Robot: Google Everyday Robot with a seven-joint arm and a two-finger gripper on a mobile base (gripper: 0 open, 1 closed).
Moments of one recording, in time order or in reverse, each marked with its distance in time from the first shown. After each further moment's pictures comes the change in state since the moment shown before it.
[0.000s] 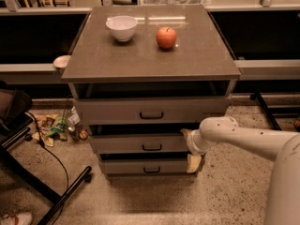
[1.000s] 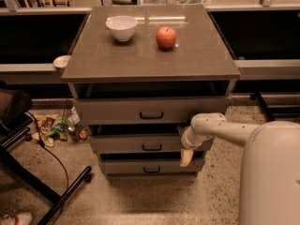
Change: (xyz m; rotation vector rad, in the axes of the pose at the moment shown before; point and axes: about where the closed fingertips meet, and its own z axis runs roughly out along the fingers) arm 0.006 -0.034 0.045 -0.007 0.008 0.060
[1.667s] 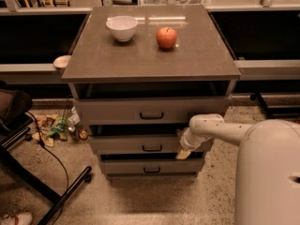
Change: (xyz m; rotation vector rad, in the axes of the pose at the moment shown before) arm 0.002 0.007 0.011 -0.024 0.010 0.034
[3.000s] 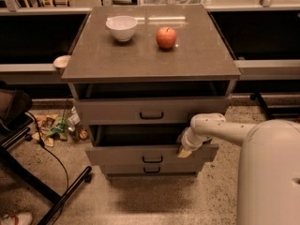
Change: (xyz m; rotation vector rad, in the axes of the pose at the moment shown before) arm 0.000 -0.001 -0.008 -0.002 0.001 0.008
